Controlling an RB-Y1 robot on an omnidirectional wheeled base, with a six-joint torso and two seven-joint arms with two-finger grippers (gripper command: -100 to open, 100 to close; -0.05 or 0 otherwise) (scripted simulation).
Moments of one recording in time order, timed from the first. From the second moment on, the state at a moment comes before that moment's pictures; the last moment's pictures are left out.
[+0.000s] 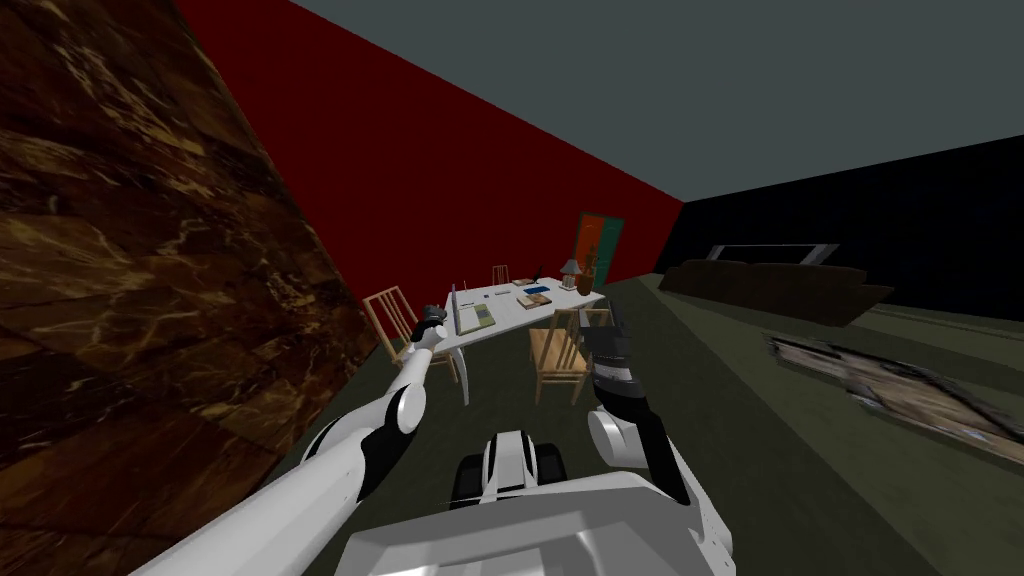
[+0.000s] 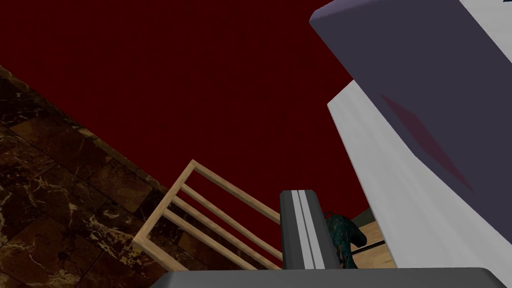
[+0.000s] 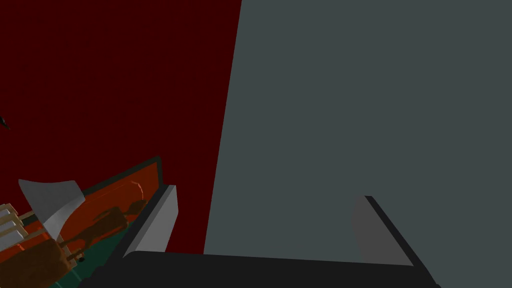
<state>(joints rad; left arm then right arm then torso) -0.78 0.18 0.58 -0.75 0.30 -0.17 0.29 0.46 0.00 0.03 -2.27 -0.06 -0.54 -0.15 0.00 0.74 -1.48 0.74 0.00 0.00</state>
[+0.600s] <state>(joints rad) -0.80 0.13 0.75 -0.74 0.24 -0.19 0.20 0.46 0.00 0.03 -2.27 -0.06 -0.54 -0.15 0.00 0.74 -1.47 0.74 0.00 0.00</state>
